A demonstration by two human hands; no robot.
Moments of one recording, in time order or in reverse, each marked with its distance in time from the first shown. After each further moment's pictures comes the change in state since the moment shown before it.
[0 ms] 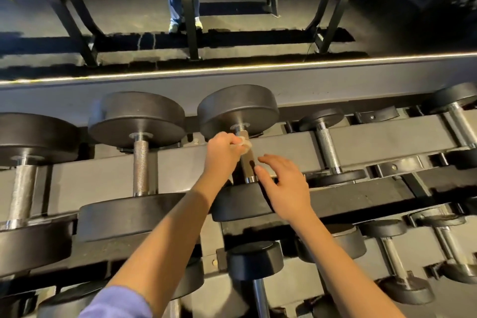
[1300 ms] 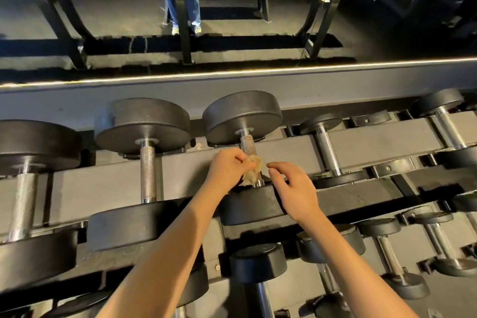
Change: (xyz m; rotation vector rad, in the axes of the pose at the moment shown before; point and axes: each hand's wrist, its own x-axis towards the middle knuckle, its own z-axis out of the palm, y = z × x) left_hand -0.025 0.008 -0.029 -0.125 -0.281 -0.077; right_hand -0.001 -0.004 -0.002 0.077 -0.010 0.108
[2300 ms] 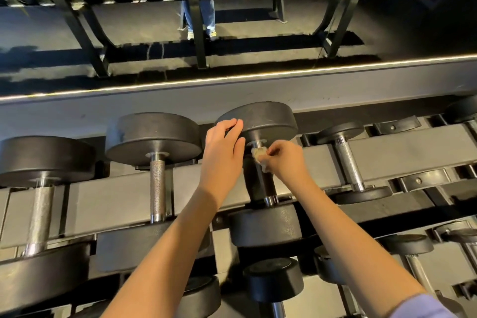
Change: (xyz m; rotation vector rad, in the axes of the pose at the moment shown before) left_hand 0.017 0.011 -0.034 0.282 0.391 0.327; right_hand 0.104 -0.023 0.028 0.032 -0.075 0.239
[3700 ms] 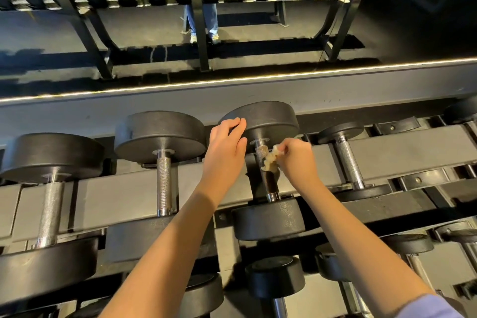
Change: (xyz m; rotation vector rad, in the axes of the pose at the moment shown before) left_hand -0.001 -0.007 -0.002 0.036 -0.017 0.048; right_hand -0.009 0.008 -0.010 -0.187 0.108 -0.119
